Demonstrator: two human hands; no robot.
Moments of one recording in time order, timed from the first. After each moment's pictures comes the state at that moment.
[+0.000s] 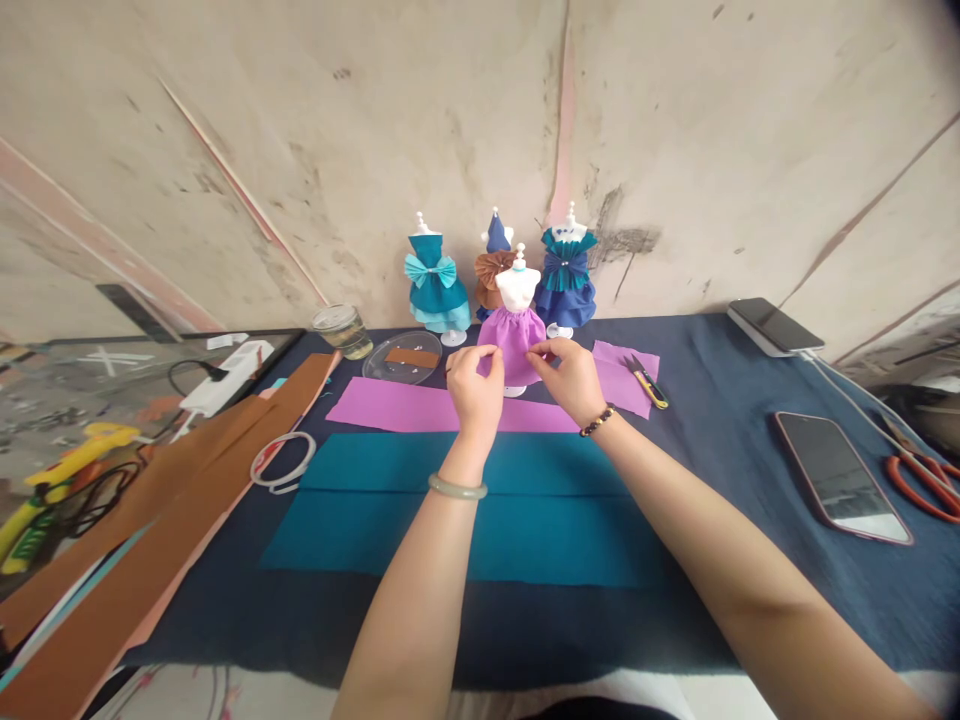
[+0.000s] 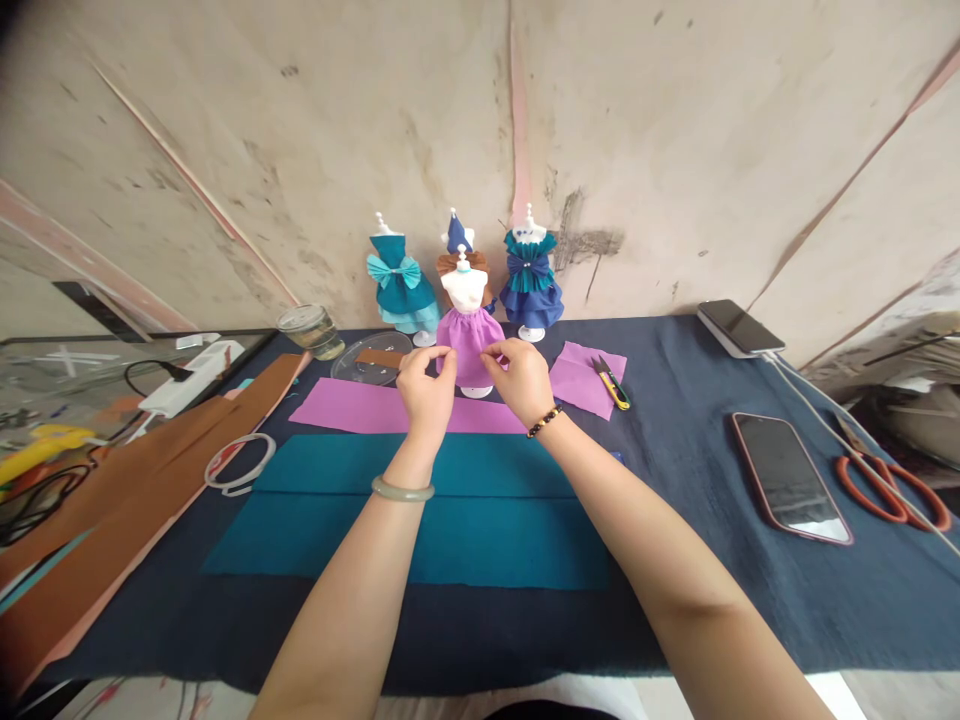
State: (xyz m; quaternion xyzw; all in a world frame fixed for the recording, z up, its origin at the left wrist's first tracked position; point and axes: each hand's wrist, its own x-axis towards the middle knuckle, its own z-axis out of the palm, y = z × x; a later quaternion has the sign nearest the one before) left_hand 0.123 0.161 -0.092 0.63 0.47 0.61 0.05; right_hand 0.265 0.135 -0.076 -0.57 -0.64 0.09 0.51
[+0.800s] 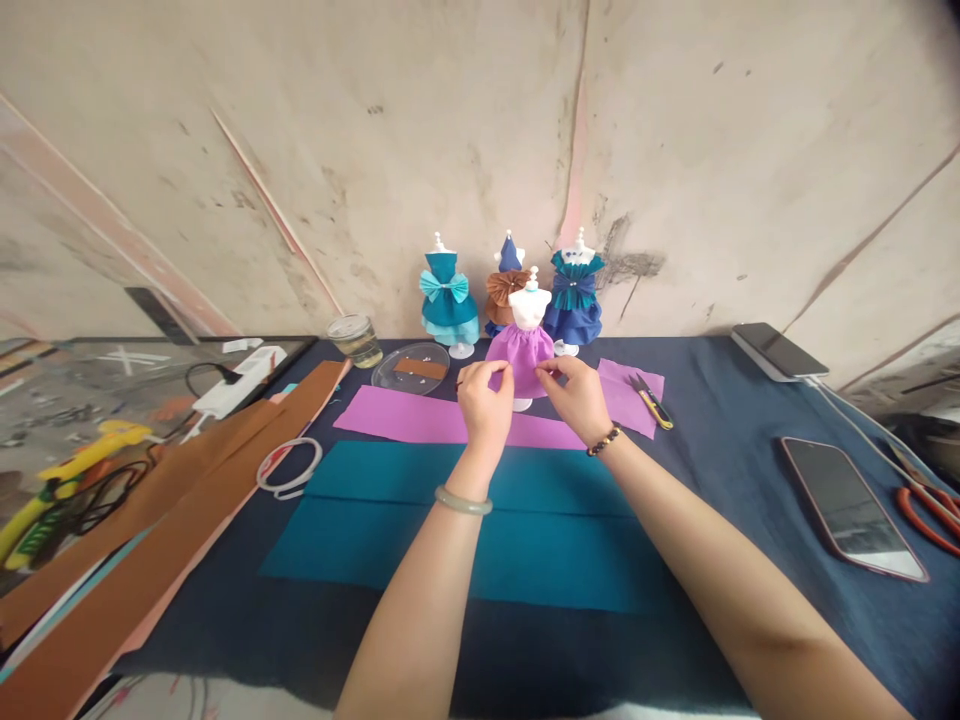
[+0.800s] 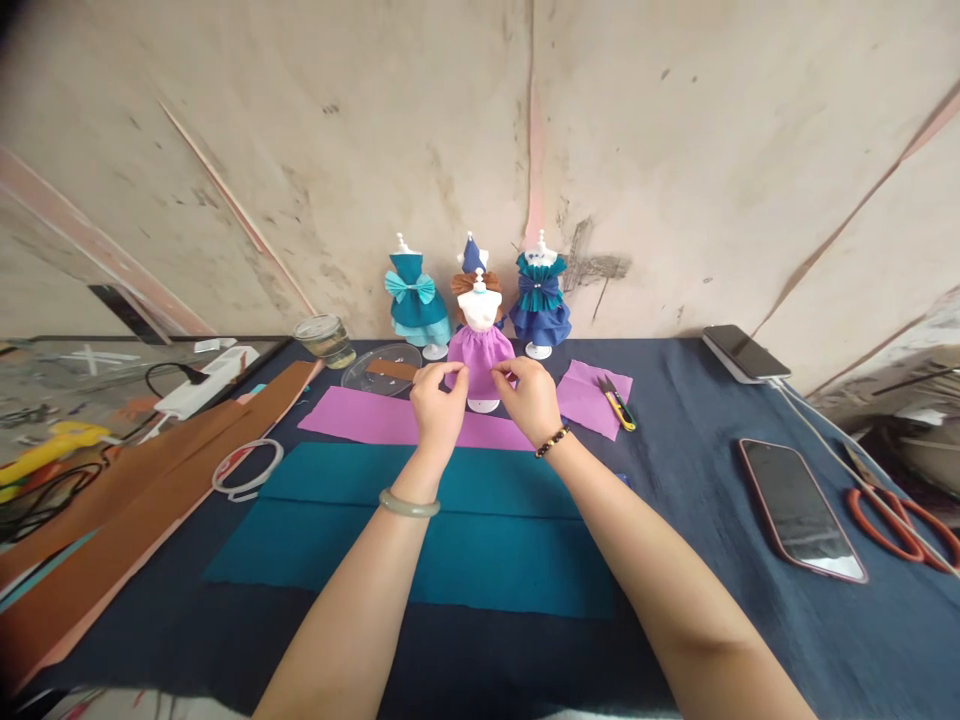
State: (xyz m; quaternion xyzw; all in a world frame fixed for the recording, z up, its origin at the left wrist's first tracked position) left_hand 0.124 0.159 -0.092 0.64 0.47 0.60 0.05; right_hand 0.267 0.134 -0.077 -0.56 -0.64 0.09 0.52
